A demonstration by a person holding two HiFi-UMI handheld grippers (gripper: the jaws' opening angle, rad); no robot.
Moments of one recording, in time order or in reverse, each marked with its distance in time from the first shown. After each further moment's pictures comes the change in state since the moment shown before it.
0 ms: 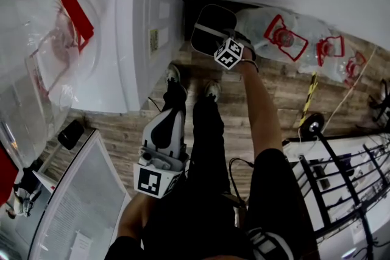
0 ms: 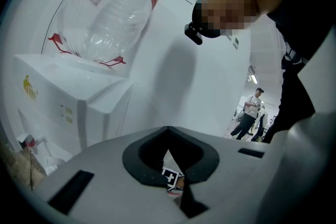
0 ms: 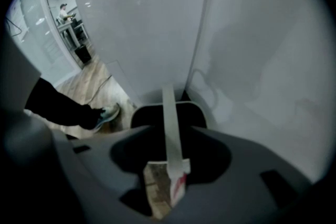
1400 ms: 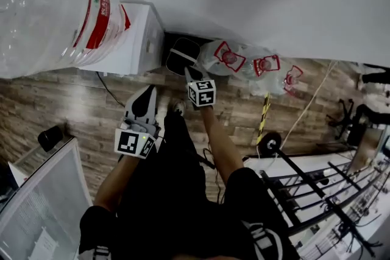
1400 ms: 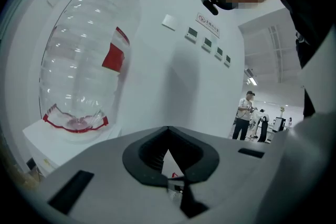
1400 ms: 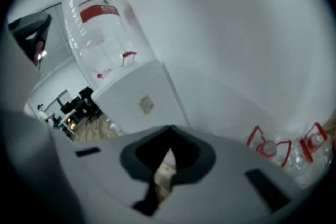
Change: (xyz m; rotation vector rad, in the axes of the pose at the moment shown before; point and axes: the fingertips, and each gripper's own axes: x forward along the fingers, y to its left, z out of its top) left arm -0.052 -0.083 0.149 0.081 -0.123 0.020; right arm -0.354 0.030 0.110 0.728 -0.514 -0.001
